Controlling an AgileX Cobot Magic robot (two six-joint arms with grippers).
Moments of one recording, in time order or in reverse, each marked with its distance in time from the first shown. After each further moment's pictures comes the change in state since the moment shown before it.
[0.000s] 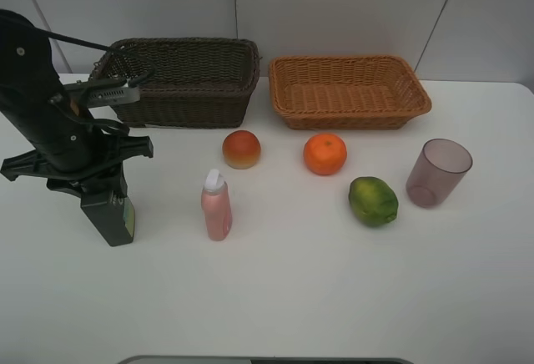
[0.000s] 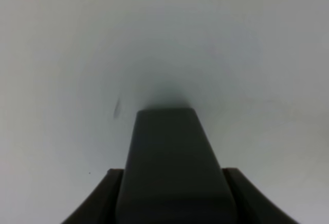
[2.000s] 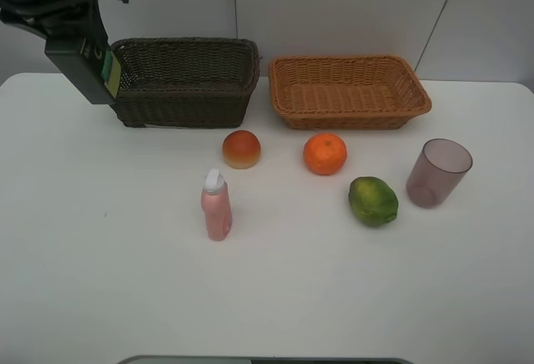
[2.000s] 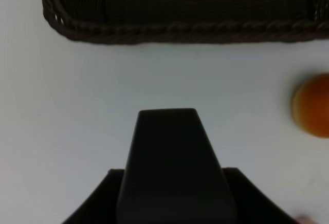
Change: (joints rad) left arm 0.000 -0.144 -0.478 0.154 0.294 0.155; right arm 0.000 0.000 0.000 0.000 0.000 0.000
